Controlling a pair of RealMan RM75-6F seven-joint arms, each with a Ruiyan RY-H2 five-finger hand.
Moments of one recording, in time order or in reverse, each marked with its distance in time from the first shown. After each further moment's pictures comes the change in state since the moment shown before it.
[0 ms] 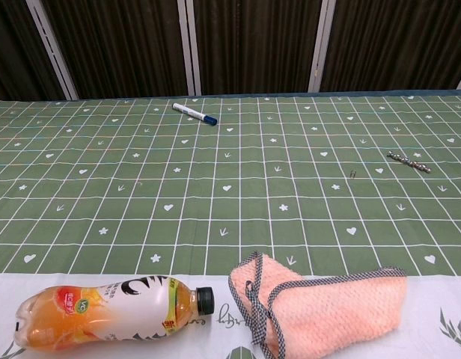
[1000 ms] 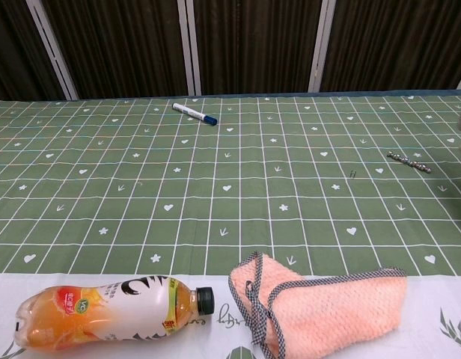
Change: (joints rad) left arm -0.030 -0.013 -0.008 0.017 -0.012 -0.047 -0.044; right arm 0.419 -0.479 0.310 0.420 0.612 -0.382 -0.304
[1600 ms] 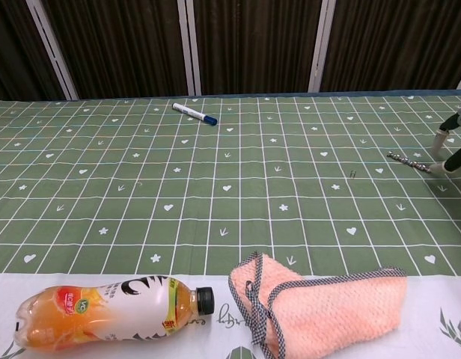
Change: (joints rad) left arm -0.001 0.004 -0.002 -0.002 -0.028 -0.014 -0.002; right arm 0.121 -0.247 0.042 0.400 0.107 -0.147 0.016
